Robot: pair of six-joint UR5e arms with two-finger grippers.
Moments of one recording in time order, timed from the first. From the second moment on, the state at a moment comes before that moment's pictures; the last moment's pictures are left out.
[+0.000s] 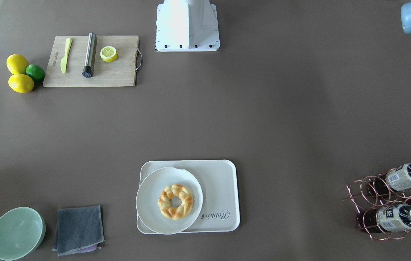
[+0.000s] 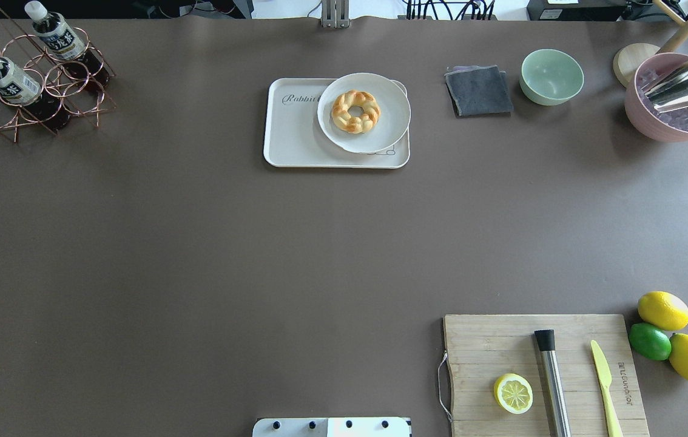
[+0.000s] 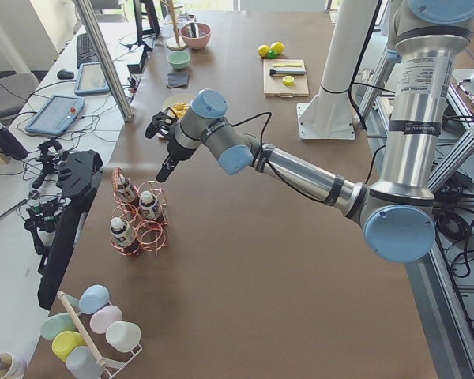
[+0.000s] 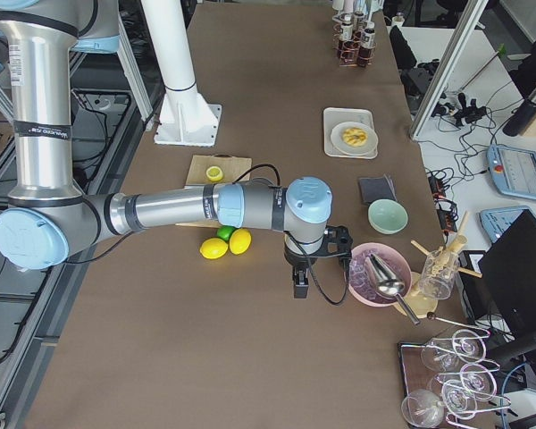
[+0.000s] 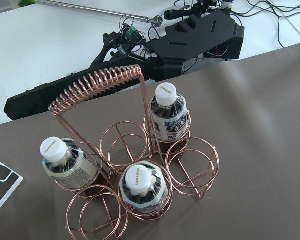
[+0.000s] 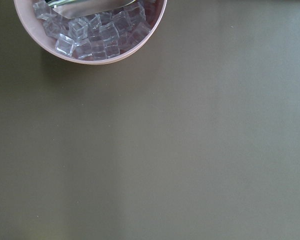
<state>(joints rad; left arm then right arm) -1.32 -1.66 -1.87 -2.07 -2.06 -0.50 1.62 -1.61 1.79 -1.77 2.32 -0.09</state>
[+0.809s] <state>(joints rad) -1.22 -1.68 -1.55 -2.54 -1.86 -0.80 1.62 -1.61 1.78 -1.77 2.32 -0.09</state>
